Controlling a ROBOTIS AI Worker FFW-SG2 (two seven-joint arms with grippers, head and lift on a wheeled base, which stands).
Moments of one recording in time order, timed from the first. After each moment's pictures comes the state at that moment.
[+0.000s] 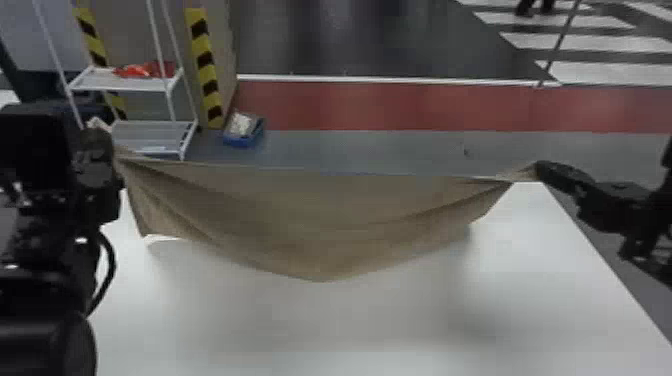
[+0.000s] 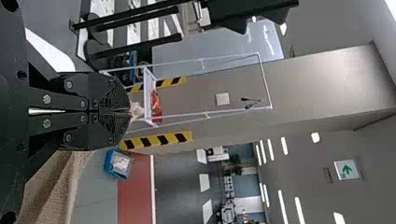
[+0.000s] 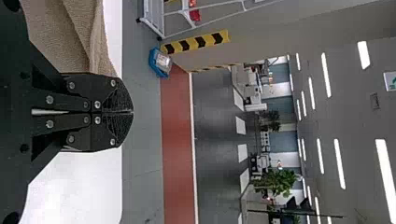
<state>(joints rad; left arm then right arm) 0.02 0.02 0.06 -2.23 -0.17 0.70 0.18 -0.14 -0.21 -0.38 -1.87 -0.13 0.74 0.52</state>
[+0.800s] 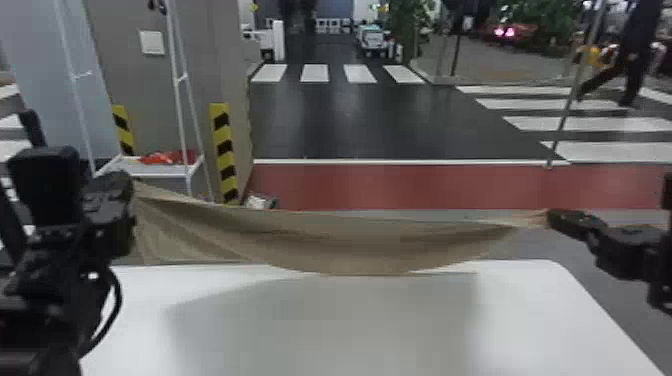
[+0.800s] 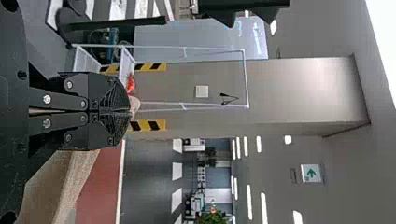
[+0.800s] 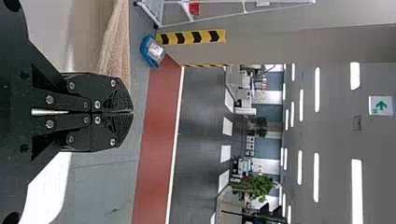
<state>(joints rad) -0.11 0.09 0.10 -2.15 0.02 0.68 0.21 -0.24 -0.29 -0.30 -1.80 -0.08 0.68 0.53</state>
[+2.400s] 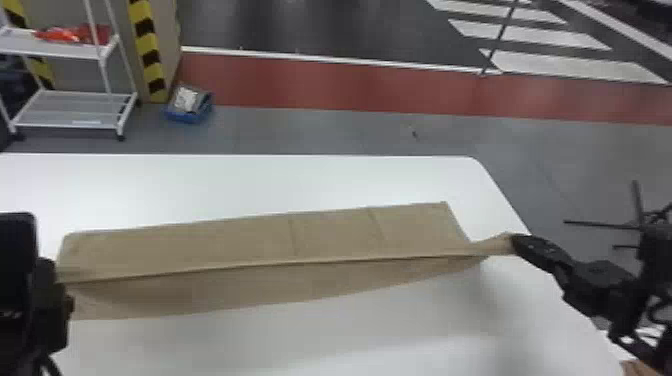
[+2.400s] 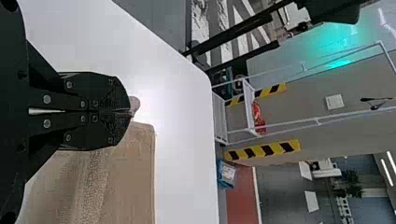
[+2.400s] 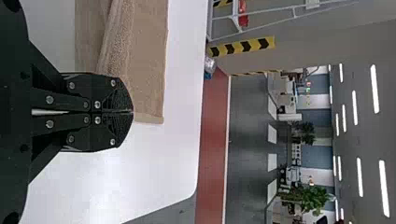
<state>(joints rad) 0.36 0.00 -0.07 -2.44 -0.10 1.05 0.44 0.26 -0.29 -0.55 -1.87 -0.17 0.51 0.70</state>
